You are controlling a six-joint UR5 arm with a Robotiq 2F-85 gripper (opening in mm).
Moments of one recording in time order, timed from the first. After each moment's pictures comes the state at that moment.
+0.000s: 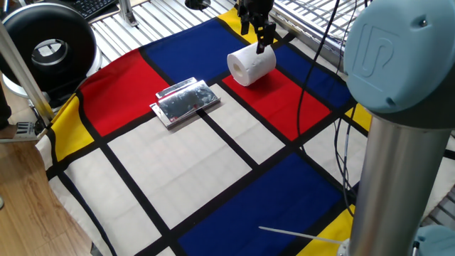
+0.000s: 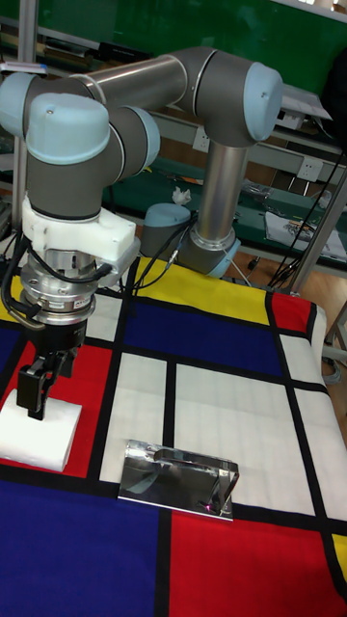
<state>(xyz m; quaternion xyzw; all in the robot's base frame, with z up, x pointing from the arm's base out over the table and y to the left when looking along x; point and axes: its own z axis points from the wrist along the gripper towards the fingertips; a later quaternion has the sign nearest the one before) 0.638 -0.148 0.113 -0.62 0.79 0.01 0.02</state>
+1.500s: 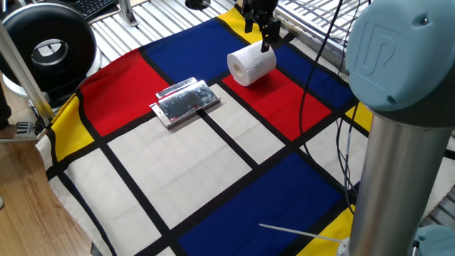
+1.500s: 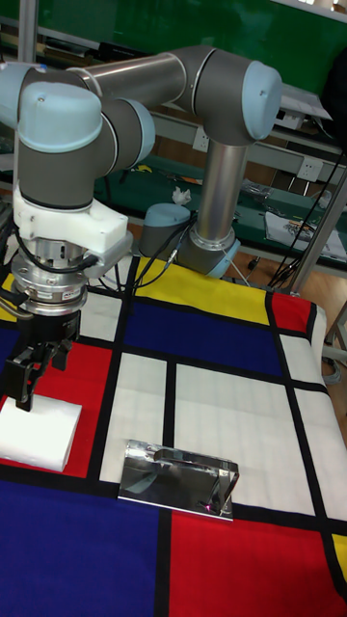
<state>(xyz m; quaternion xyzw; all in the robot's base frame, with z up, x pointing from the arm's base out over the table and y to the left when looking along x) 0.636 -0.163 0.120 -0.58 0.82 0.00 0.02</state>
